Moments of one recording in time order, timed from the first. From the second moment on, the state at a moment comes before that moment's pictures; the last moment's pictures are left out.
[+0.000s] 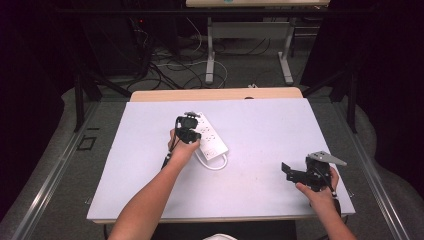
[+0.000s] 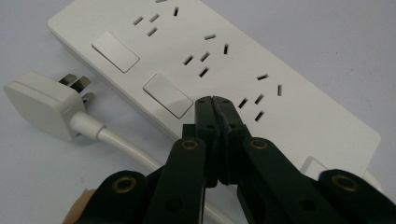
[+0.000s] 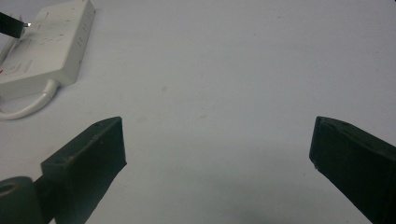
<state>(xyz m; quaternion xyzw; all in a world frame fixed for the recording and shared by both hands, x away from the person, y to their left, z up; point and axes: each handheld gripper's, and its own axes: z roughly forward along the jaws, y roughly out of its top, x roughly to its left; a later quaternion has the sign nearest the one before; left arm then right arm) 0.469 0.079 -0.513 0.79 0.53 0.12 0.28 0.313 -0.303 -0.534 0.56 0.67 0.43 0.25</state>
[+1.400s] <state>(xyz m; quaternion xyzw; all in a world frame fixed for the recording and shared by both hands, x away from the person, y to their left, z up) 0.472 0.073 -0.517 0.80 0.52 0.13 0.26 0.313 -0.304 -0.534 0.56 0.67 0.43 0.24</state>
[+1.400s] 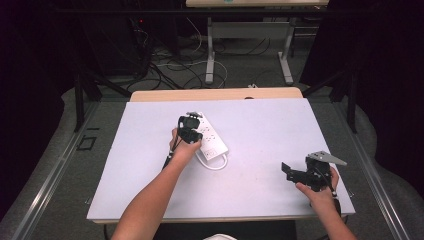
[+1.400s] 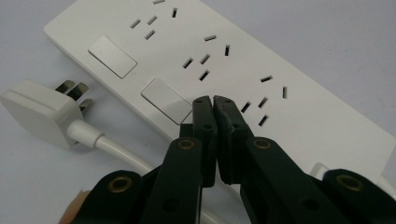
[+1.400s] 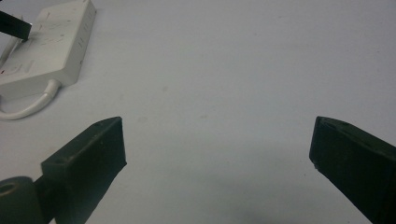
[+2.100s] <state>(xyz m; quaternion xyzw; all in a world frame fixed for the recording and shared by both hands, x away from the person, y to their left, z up) 0.472 0.073 -0.519 0.80 0.52 0.14 0.26 0.313 -0.304 -0.533 0.56 0.67 0.43 0.24</state>
